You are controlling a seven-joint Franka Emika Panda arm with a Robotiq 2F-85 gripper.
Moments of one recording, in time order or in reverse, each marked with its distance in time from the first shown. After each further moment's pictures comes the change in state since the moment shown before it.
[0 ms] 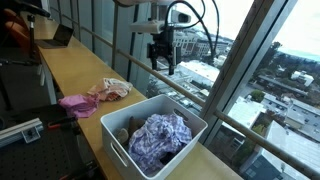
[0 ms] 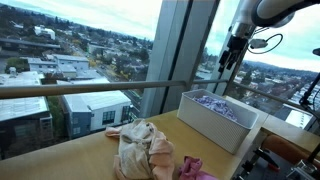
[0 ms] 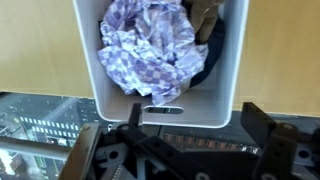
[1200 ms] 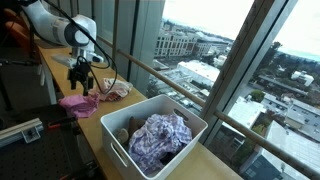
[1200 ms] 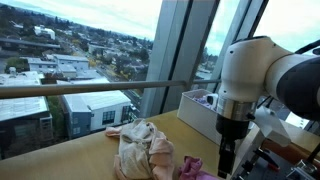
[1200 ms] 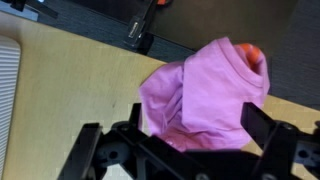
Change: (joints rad) arm 0.313 0.086 0.261 -0.479 0.062 0.199 0.281
